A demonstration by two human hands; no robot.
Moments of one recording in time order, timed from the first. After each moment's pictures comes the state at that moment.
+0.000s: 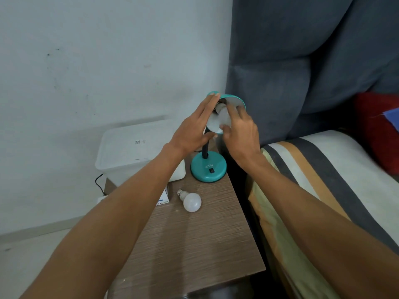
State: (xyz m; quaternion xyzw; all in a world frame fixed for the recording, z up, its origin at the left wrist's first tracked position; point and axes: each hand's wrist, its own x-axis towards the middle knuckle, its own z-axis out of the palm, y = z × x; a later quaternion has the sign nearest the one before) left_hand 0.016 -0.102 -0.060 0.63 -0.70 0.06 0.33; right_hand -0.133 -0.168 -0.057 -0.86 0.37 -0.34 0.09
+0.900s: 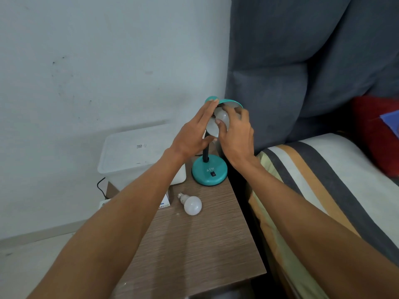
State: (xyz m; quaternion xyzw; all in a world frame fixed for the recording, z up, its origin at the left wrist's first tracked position) left_hand 0.017 -0.103 -0.064 0.64 -0.69 0.07 0.32; right_hand -0.125 -0.156 -0.047 -0.81 0.39 -0.41 0.17
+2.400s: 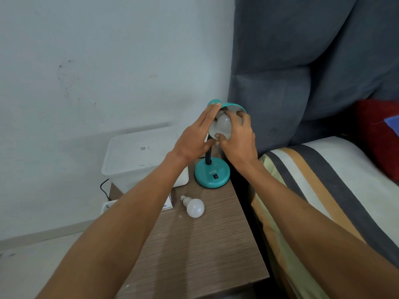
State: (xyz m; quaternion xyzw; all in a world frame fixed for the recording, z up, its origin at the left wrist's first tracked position) left_hand 0.018 -0.098 -0.064 0.64 -0.69 0.06 0.32; right_hand -0.129 -0.156 -0.050 -0.83 0.37 -0.37 0.20
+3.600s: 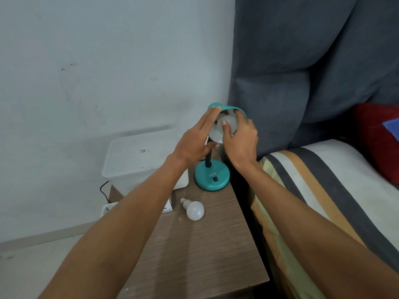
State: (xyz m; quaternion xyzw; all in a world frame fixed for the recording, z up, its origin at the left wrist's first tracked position) left_hand 0.017 -0.097 -0.063 0.64 -0.69 0.07 0.32; right_hand -0.123 -0.159 -0.044 -0.76 0.42 -0.42 0.24
